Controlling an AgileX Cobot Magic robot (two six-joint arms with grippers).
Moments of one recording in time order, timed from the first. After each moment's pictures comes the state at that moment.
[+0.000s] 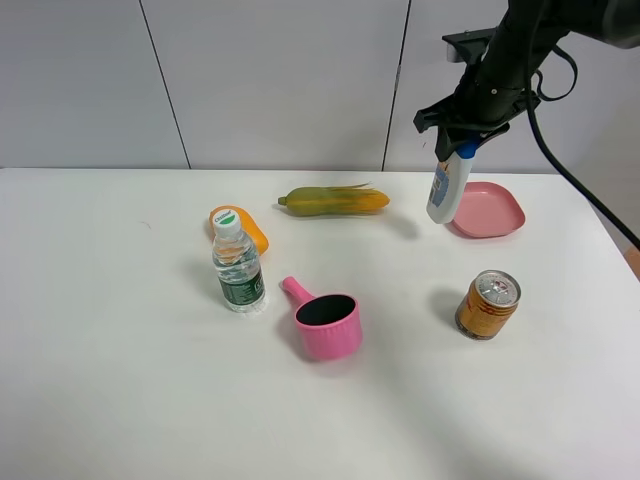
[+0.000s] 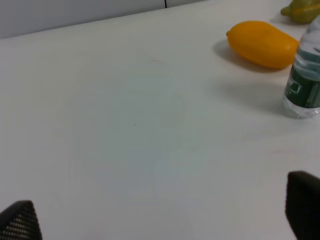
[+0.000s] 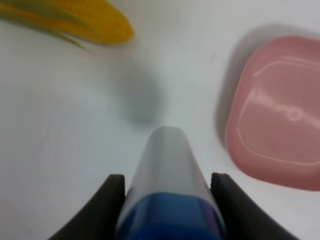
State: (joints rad) left arm -0.01 0.00 -0.51 -0.03 1.06 0.11; right arm 0.22 1.98 -1.81 0.01 1.12 -0.14
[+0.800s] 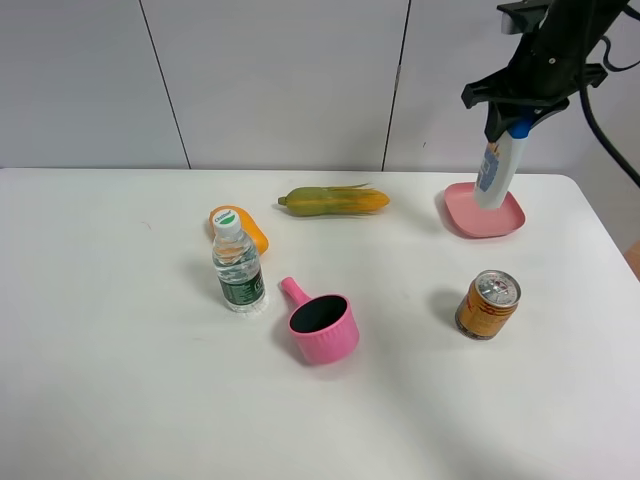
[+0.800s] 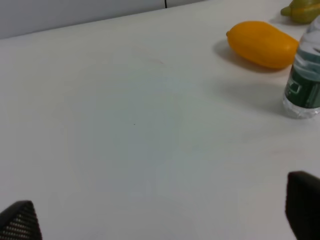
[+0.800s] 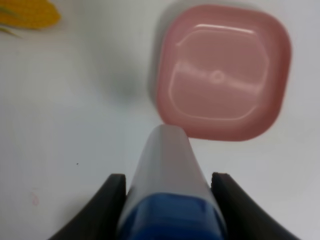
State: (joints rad) left arm -0.01 0.00 -0.51 -0.03 1.06 0.11; right arm 0.13 1.89 -1.83 -0.05 1.22 -0.11
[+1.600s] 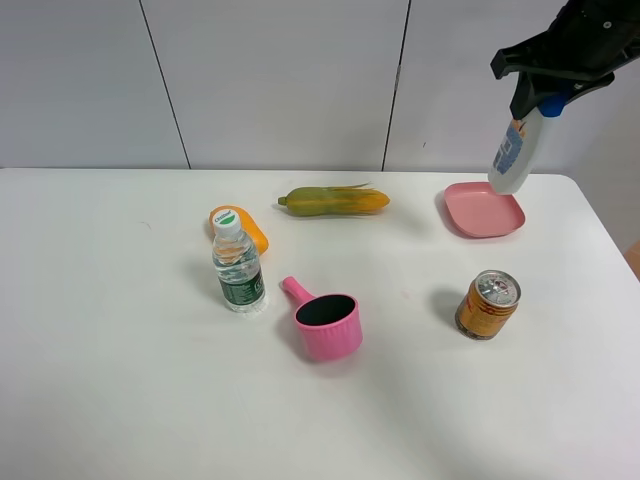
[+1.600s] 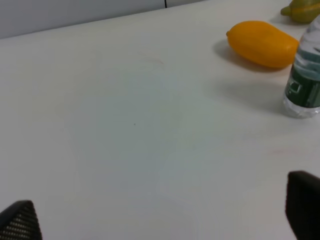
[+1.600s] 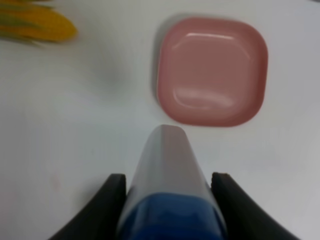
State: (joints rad) left arm -0.01 0.00 -0.51 -0.03 1.06 0.11; right arm 0.13 1.70 -1.73 -0.03 1.22 -0.10
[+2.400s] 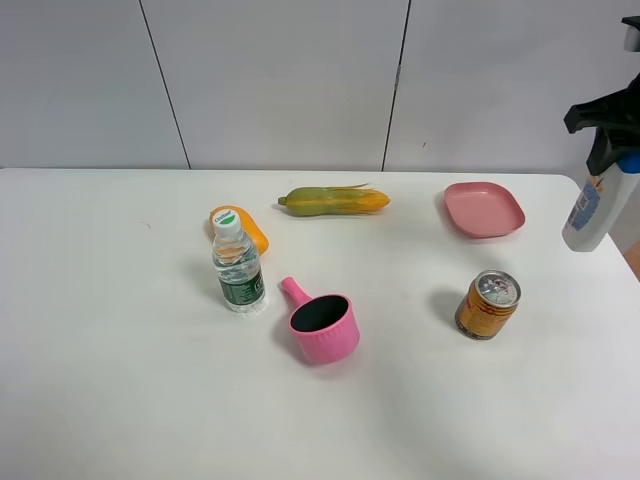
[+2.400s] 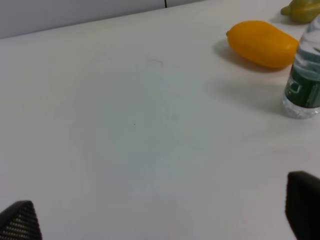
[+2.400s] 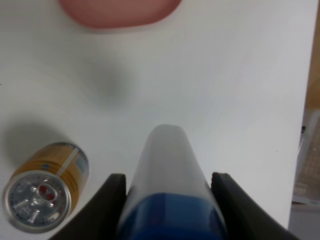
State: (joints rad) left arm -0.01 0.00 -0.51 -0.03 1.06 0.11; right arm -0.06 1.60 -1.48 -0.10 1.22 -0.09
